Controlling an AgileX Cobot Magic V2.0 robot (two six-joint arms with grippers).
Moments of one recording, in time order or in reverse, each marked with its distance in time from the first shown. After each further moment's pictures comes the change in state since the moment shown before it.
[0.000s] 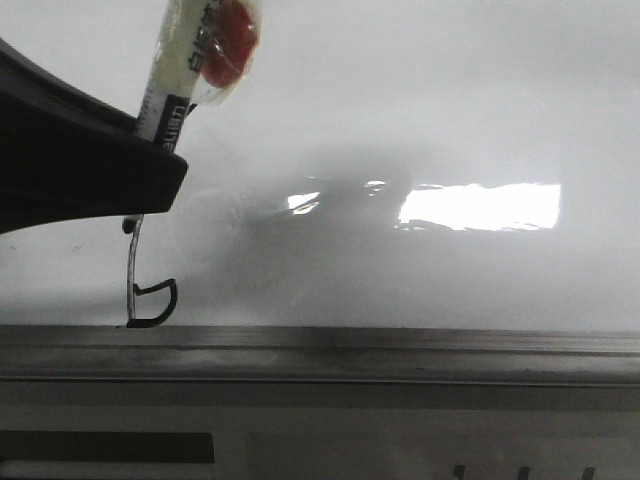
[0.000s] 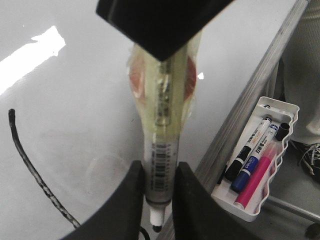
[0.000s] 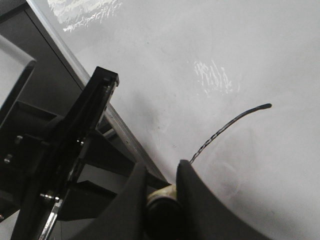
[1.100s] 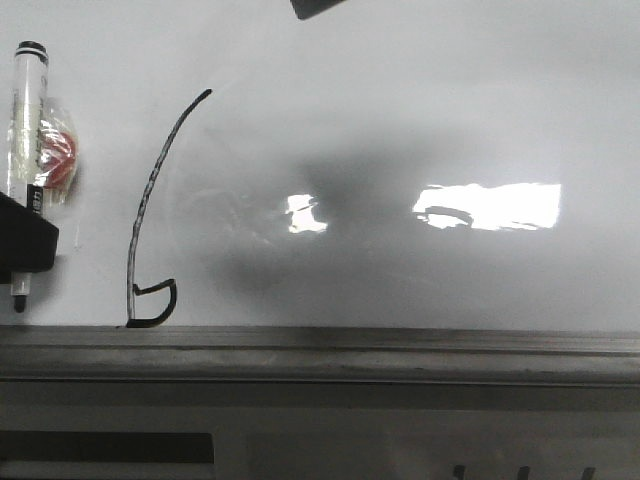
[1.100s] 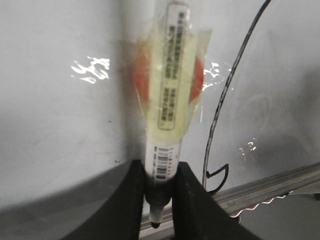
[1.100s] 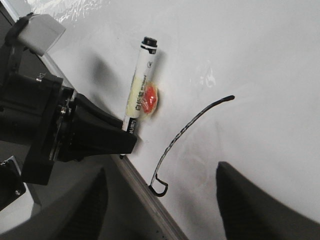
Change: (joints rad) left arm 0.335 -0.006 -0.001 -0.788 0.306 0.000; right arm -0.060 0.000 0.000 -0.006 0.031 -0.005
